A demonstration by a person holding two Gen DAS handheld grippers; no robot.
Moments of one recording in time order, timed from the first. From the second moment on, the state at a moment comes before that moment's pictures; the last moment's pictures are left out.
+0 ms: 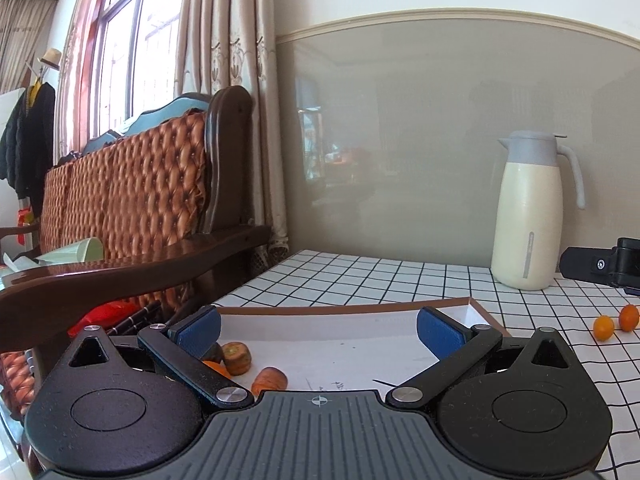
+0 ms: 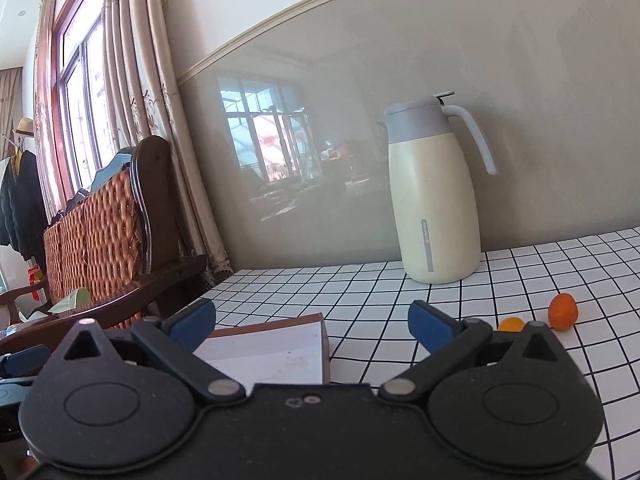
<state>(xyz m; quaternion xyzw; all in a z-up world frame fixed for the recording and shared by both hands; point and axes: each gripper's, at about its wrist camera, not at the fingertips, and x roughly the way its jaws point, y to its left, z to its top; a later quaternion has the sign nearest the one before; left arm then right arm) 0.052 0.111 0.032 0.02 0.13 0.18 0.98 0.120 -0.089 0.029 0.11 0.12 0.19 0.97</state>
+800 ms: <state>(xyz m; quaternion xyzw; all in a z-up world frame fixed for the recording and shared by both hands) 0.080 0.028 0.025 0.03 0.15 0.07 0.98 0.119 -0.159 0.020 0.11 0.17 0.14 0.97</state>
